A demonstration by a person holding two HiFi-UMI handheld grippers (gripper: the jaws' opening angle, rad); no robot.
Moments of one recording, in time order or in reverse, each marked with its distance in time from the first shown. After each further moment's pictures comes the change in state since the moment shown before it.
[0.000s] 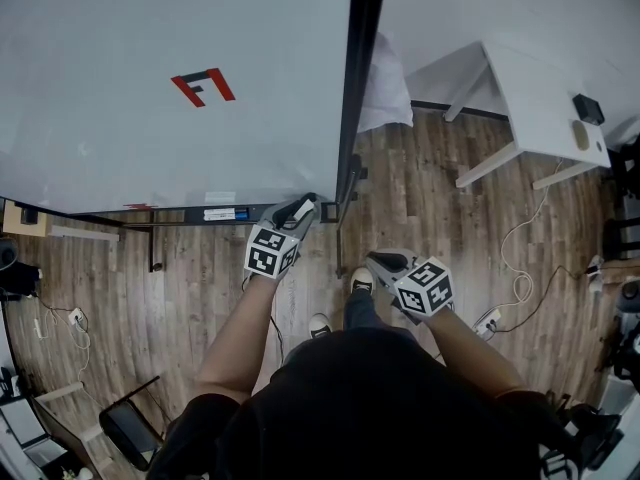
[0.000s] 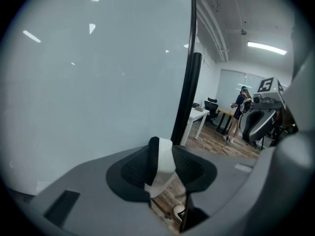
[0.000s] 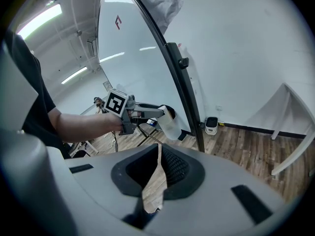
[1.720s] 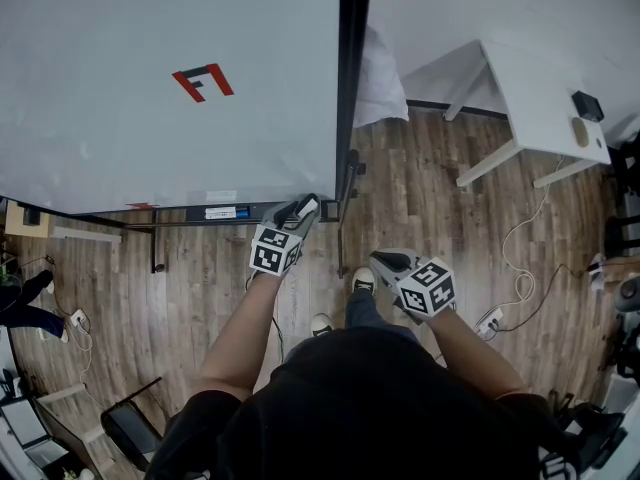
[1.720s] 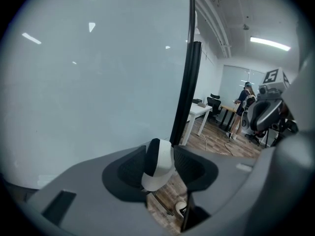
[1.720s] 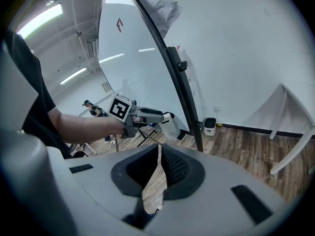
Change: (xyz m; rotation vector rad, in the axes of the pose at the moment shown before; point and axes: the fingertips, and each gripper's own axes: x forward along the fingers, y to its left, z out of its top) left arm 0.009 0.002 -0.023 0.001 0.042 0.034; right arm -0.009 -0.001 -0.006 0.004 -0.019 -0.020
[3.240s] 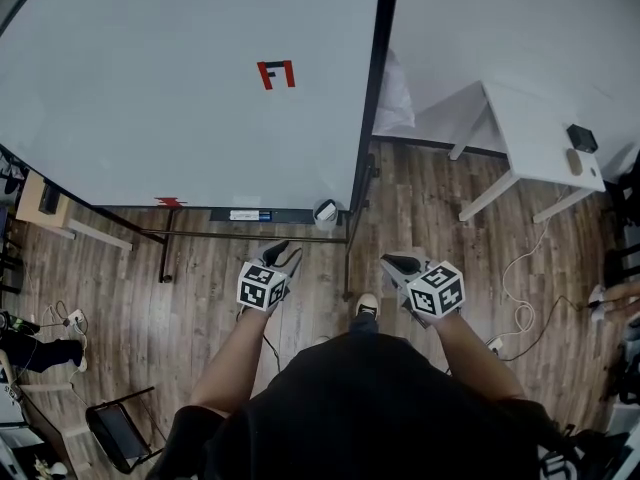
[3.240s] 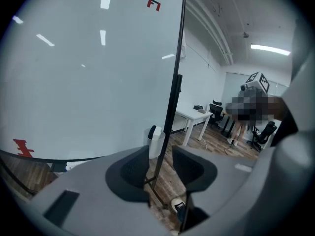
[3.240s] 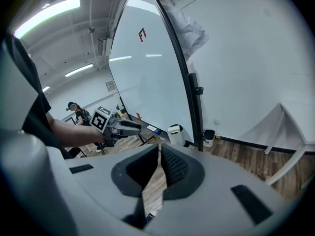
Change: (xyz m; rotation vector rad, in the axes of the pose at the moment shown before) left arm -0.139 -0.024 -0.040 -0.051 -0.065 0.052; right arm -0.041 0.051 0.023 -0.110 -0.077 -0.033
